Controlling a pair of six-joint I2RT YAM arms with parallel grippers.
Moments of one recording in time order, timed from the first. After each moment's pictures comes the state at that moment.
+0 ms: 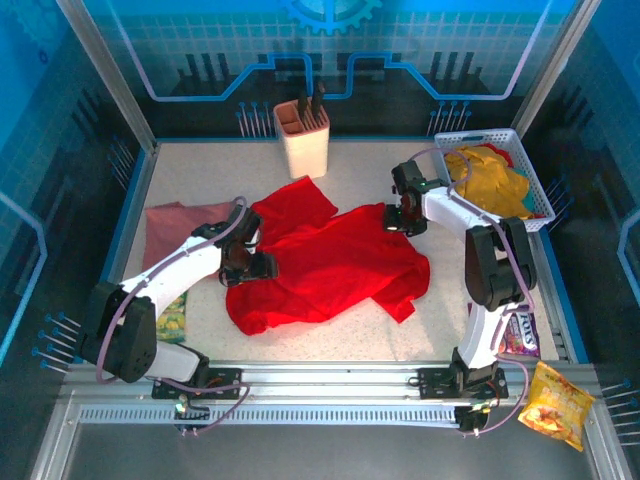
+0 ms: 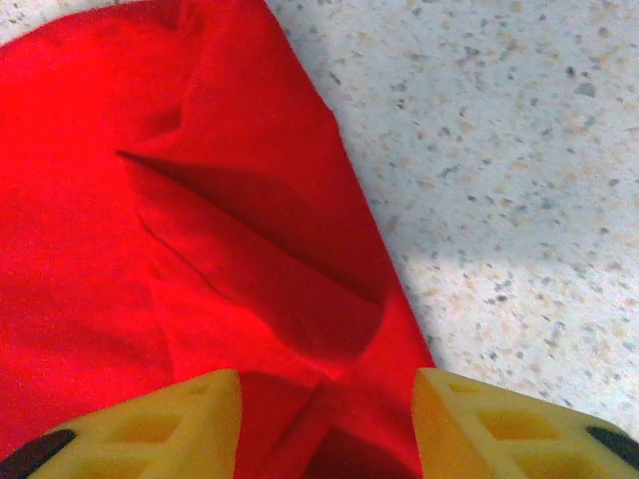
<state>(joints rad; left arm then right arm) -0.35 1.40 0.90 -0.80 0.11 -0.54 0.27 1.87 1.33 -0.70 0.01 0.29</state>
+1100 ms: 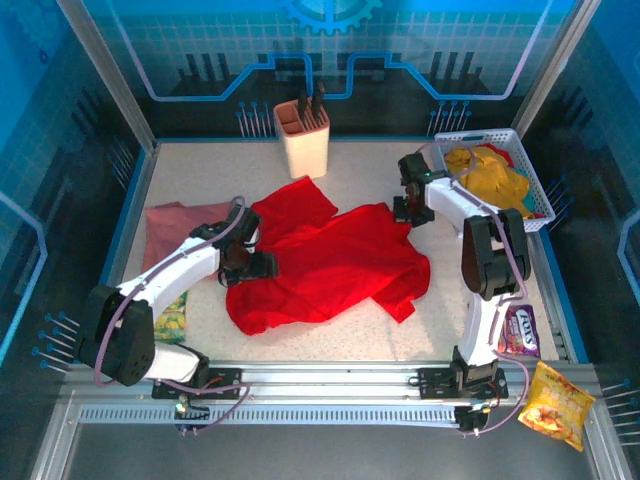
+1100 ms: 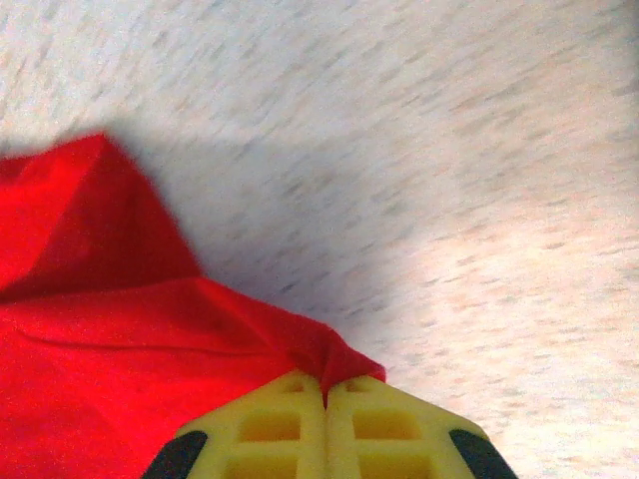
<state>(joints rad) -0.35 1.38 0.90 -0.81 0.10 -0.53 0.18 1.95 1.51 -0.78 0.16 0.28</state>
